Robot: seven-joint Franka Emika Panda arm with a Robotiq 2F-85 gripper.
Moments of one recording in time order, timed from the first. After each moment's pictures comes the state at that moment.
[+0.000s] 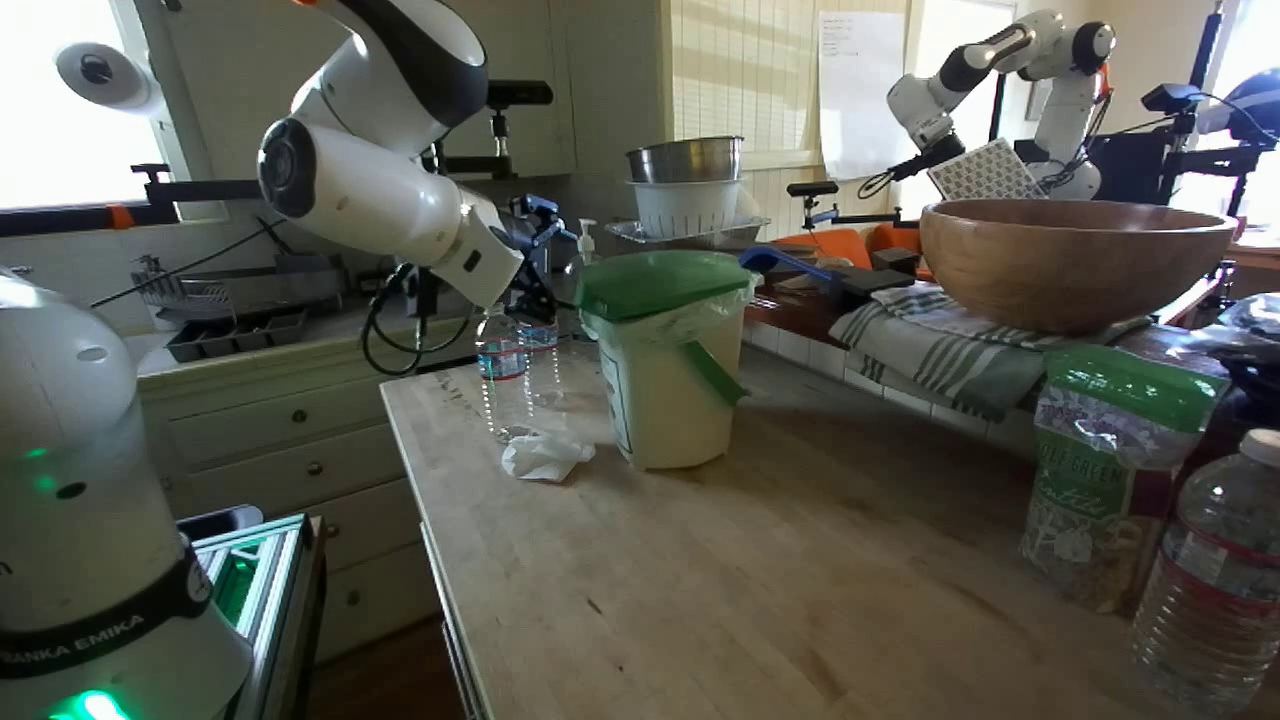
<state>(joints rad) 0.60 -0.56 -0.28 -2.72 2.34 2.92 -1.24</state>
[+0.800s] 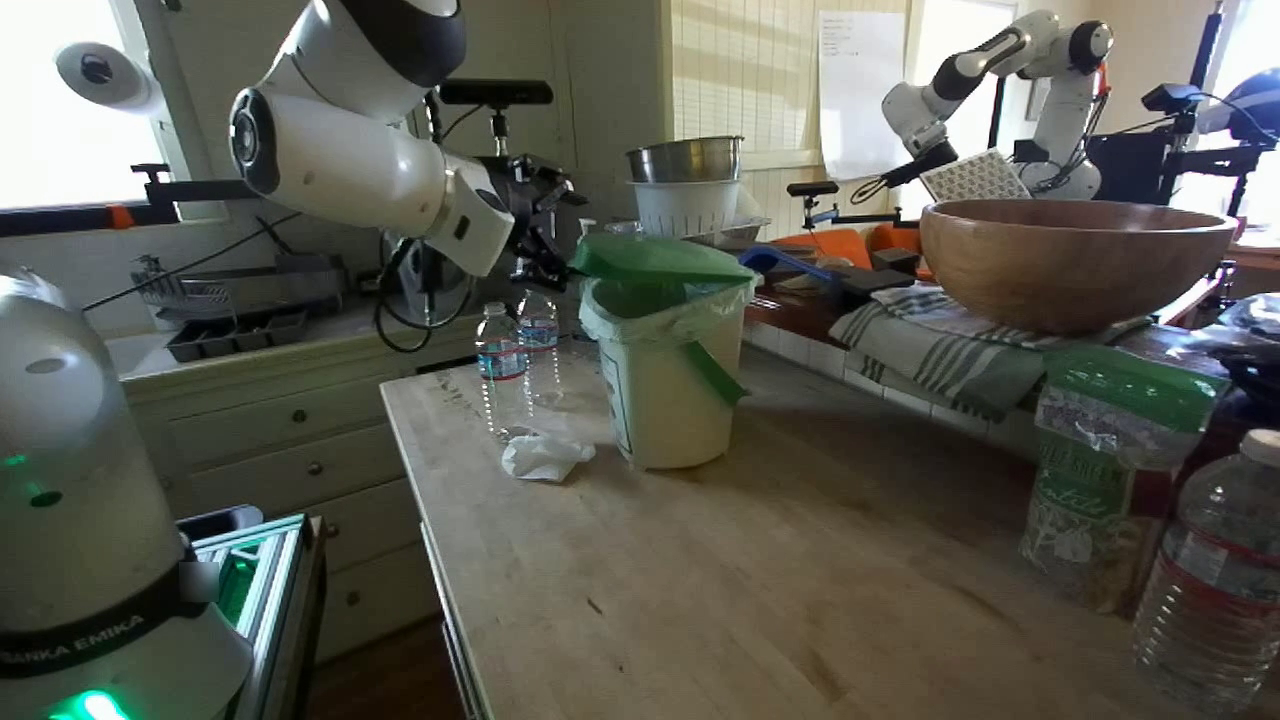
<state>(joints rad) 0.43 -0.62 -0.15 -2.70 2.45 2.92 -1.32</state>
